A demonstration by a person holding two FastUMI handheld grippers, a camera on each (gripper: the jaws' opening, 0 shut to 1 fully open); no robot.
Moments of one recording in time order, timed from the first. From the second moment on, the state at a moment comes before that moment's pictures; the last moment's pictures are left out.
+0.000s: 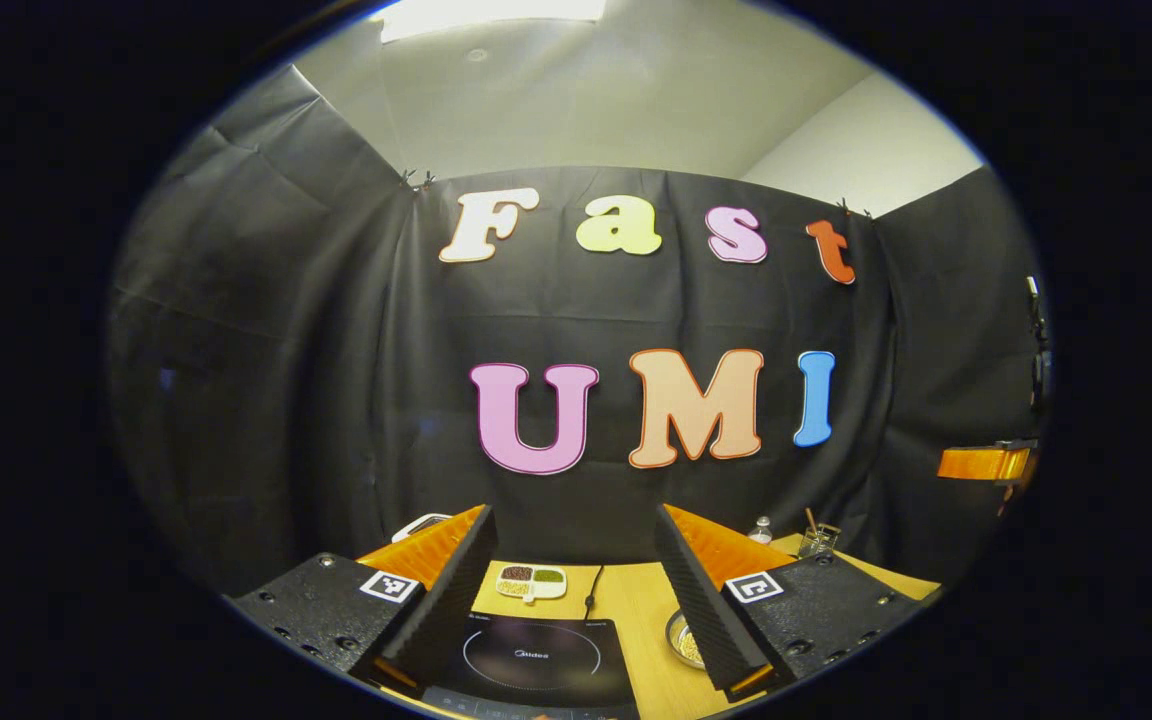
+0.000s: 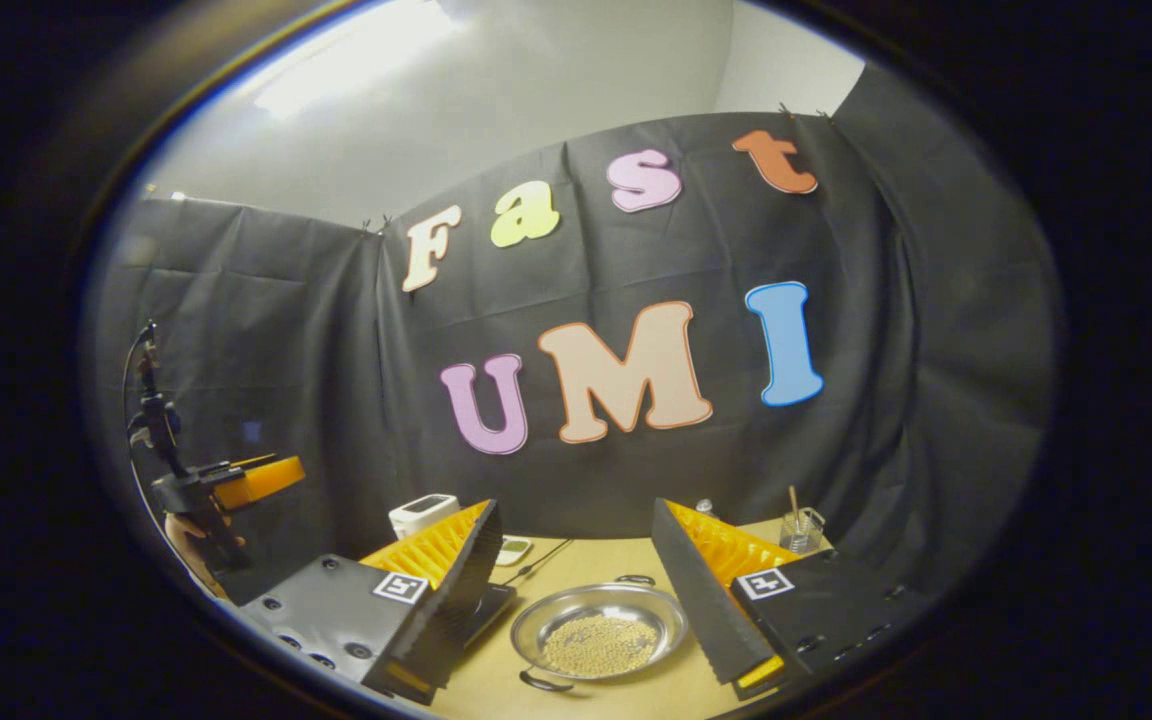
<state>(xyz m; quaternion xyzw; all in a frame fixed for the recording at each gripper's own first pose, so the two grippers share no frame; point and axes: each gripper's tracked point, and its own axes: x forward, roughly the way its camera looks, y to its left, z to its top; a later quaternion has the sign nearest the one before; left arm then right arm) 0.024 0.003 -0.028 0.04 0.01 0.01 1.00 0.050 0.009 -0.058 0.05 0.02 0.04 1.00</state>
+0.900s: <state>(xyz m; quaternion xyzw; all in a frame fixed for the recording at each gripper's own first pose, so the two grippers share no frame) -0.044 0.025 -0.091 0.03 0.01 0.04 1.00 0.025 0.069 -0.305 0.16 0.14 0.06 0.98</state>
